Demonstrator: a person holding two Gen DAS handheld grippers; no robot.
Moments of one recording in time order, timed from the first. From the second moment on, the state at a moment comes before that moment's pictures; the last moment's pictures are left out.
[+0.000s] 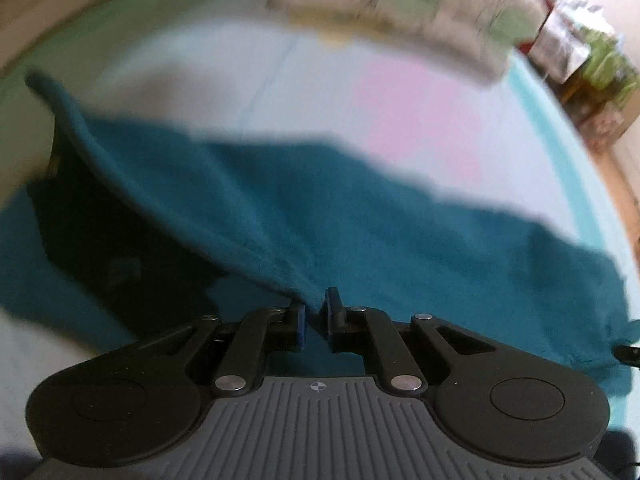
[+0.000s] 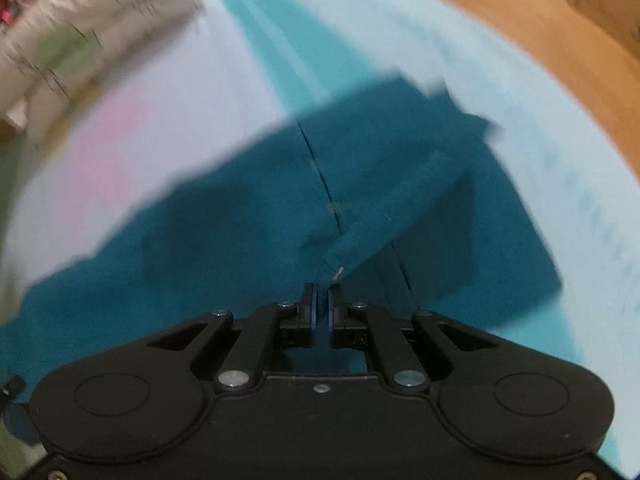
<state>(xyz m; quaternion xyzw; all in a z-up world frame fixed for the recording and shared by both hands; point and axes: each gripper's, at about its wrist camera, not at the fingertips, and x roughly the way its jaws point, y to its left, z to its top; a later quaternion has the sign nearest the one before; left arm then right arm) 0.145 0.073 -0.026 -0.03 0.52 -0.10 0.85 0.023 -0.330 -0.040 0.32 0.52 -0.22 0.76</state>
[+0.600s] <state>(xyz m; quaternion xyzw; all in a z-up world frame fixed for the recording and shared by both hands) 0.156 0.083 -0.080 -0.02 0.56 -0.10 0.82 -0.005 -0.445 -0.026 0.36 0.43 -0.28 0.78</state>
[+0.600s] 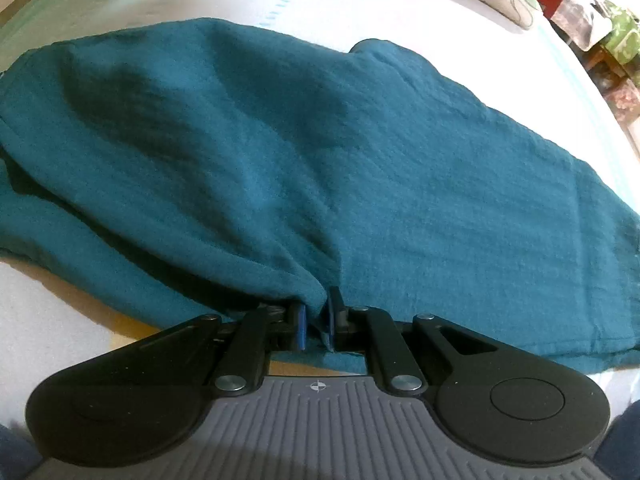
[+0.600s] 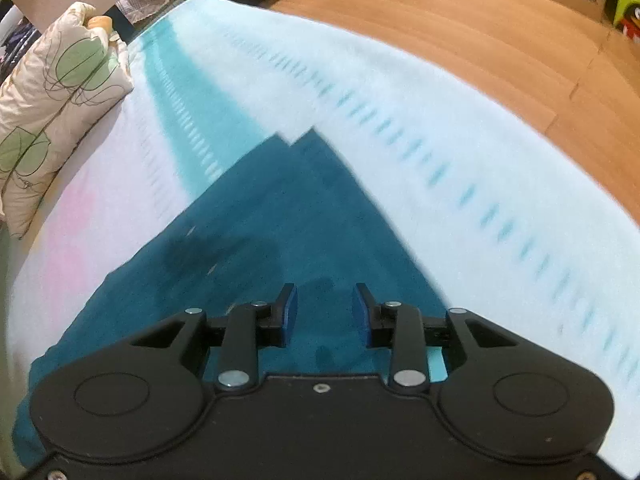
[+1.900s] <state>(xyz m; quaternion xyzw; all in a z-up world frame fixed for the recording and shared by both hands) 0.106 0.061 -0.067 0.01 0.55 -0.13 0.82 -0.016 -0.456 -0.039 0.31 0.44 -0.32 0.78</state>
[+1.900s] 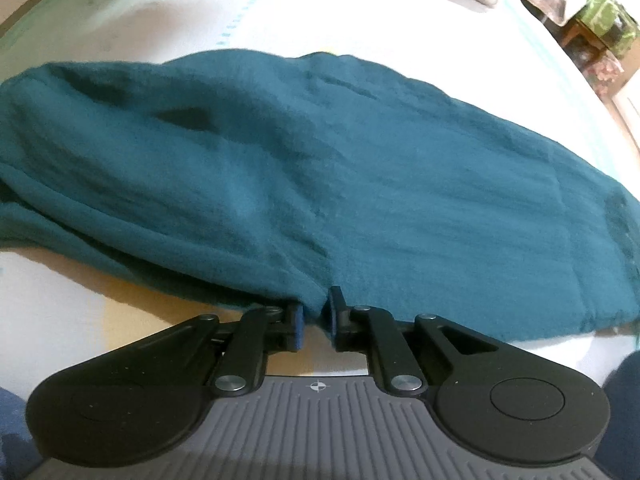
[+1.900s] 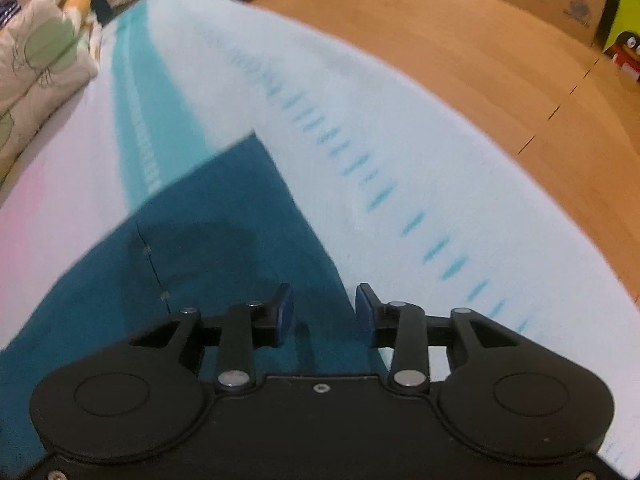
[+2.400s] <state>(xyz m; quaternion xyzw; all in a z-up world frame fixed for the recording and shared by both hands) 0.094 0.066 -0.043 0.04 0.54 -0.15 0.83 0.068 -0.308 0.018 0.22 0.43 -0.12 0.87</state>
